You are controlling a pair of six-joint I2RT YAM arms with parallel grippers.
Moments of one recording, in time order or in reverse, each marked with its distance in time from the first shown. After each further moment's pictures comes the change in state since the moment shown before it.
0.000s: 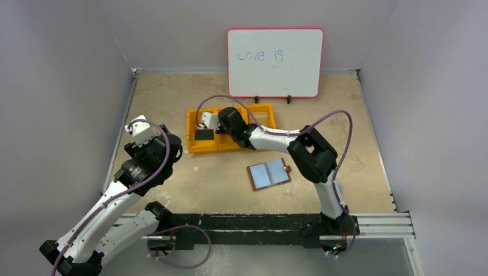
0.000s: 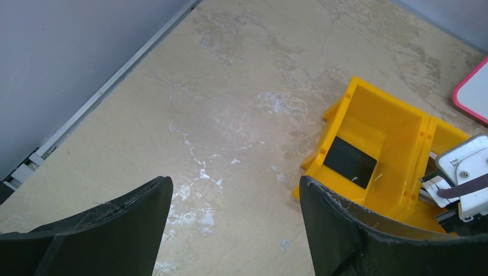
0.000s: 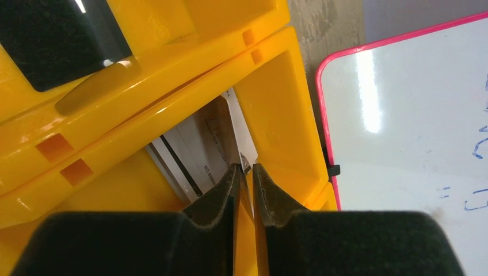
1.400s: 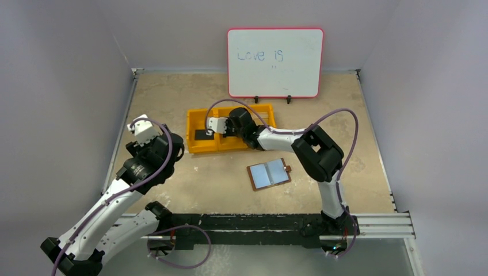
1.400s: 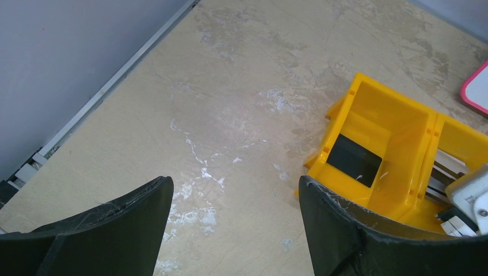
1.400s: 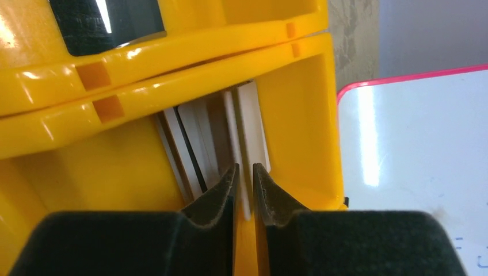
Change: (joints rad) left arm 0.000 0.021 0.000 0.000 0.000 0.001; right arm -0.064 -0.027 -0.130 0.141 -0.240 -0.132
